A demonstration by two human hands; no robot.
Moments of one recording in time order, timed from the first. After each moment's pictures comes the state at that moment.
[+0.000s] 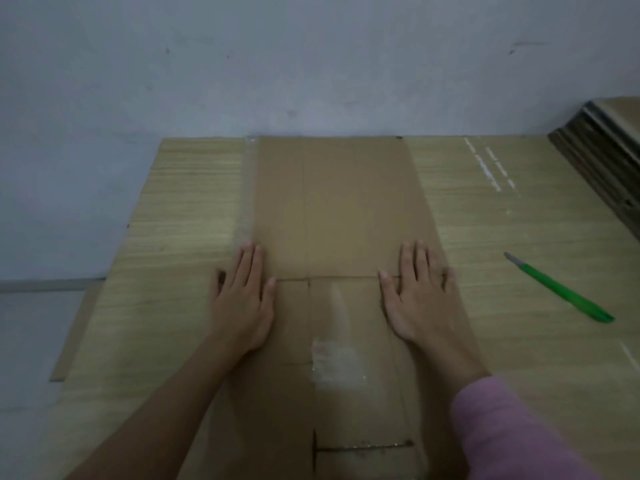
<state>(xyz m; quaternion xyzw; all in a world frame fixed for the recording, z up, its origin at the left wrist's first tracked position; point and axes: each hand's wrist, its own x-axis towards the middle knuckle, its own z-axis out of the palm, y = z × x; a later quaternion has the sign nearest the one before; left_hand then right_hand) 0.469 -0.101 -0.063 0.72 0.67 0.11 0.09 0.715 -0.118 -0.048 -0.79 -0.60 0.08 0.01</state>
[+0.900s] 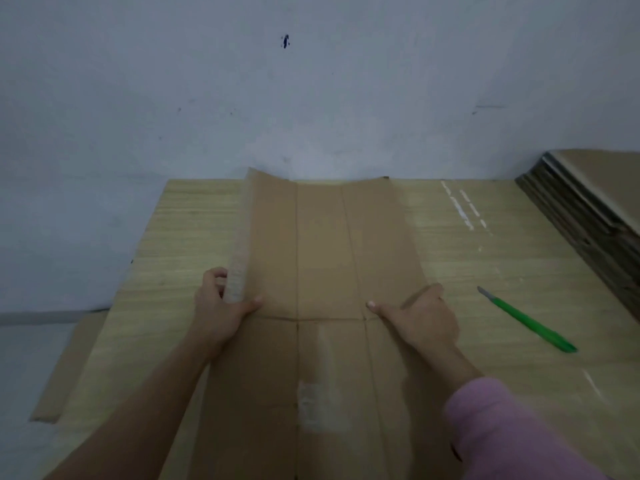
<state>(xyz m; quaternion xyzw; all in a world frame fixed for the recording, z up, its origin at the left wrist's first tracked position) 0.456 -0.074 -0.024 0.47 0.68 0.39 0.40 0.736 -0.109 -0.009 -0.89 -0.41 0.17 0.15</state>
